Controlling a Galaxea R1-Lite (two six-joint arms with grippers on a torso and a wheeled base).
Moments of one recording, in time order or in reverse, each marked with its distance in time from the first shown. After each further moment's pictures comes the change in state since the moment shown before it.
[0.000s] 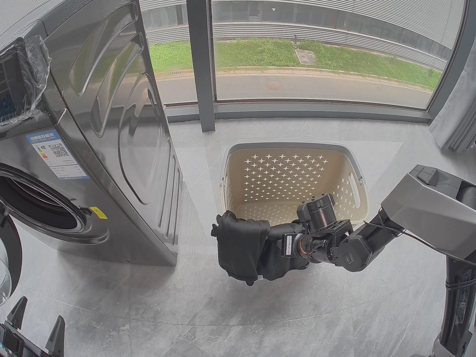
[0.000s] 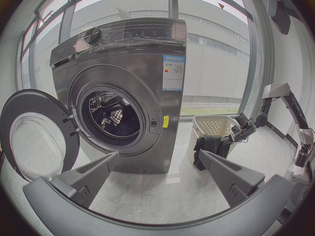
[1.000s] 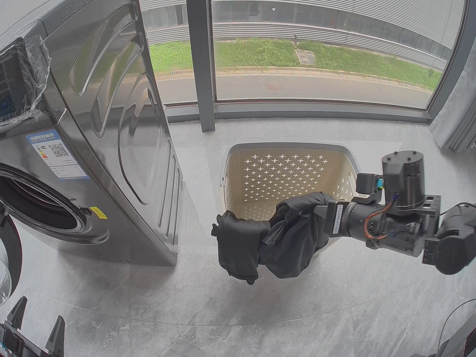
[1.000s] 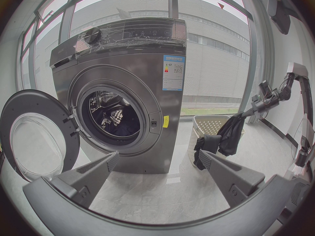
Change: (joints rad) left arm 0.000 0.000 0.000 0.000 0.001 0.002; right arm 0.069 -0.596 0.299 -0.013 0.044 -0.001
